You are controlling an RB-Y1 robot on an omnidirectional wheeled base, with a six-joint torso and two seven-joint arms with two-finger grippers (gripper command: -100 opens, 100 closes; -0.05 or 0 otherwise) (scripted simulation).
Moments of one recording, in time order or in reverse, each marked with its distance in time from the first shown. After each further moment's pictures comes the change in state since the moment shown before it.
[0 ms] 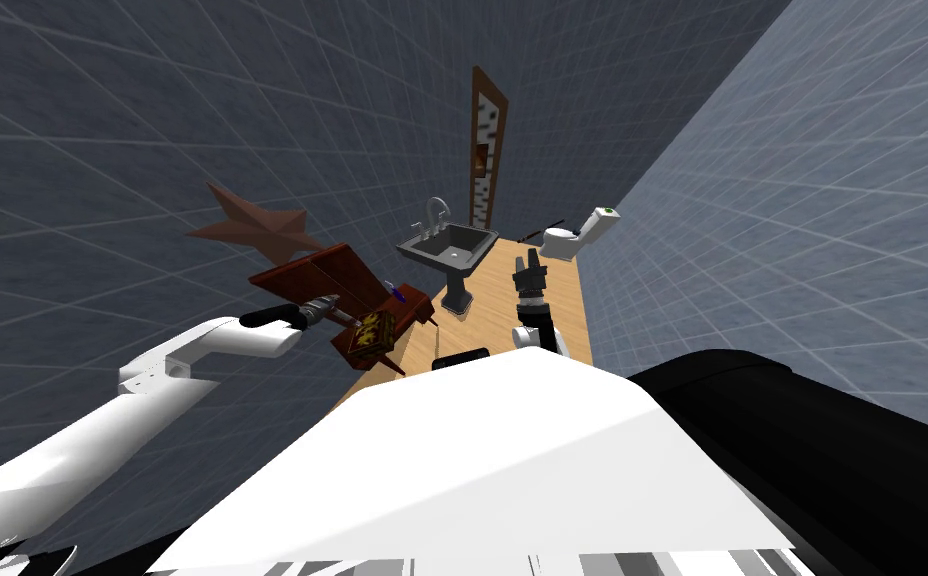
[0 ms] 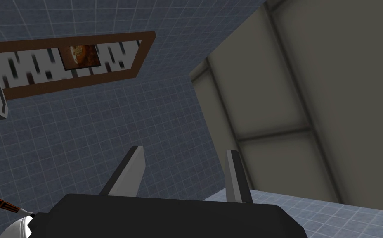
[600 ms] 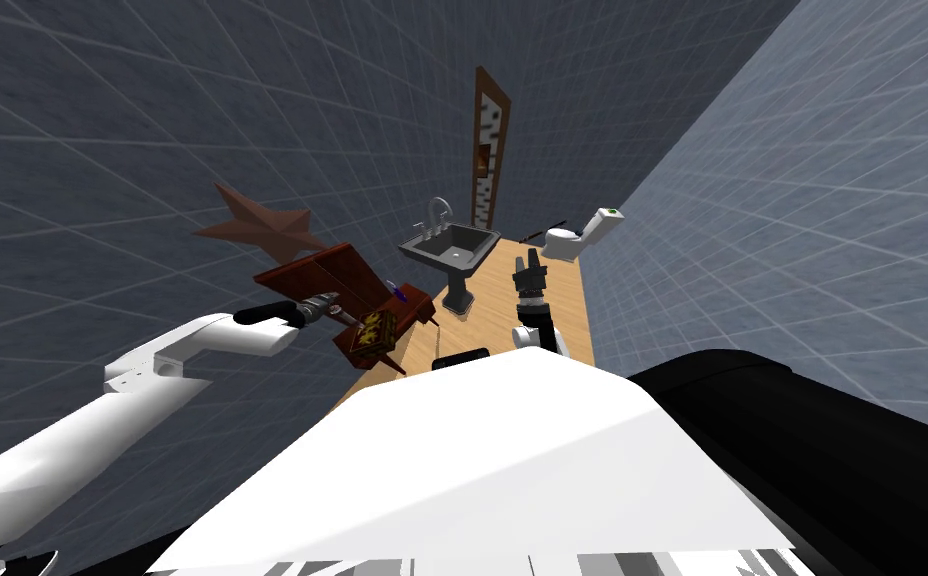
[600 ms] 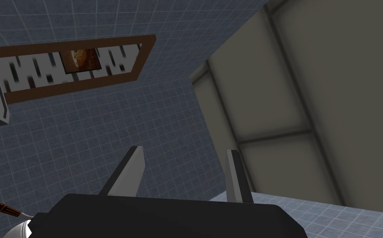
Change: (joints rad) left arm -0.006 0.028 0.005 -0.025 0.026 0.016 0.005; right arm 0.000 0.000 0.000 0.000 0.000 0.000 0.000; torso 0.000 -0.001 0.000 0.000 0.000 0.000
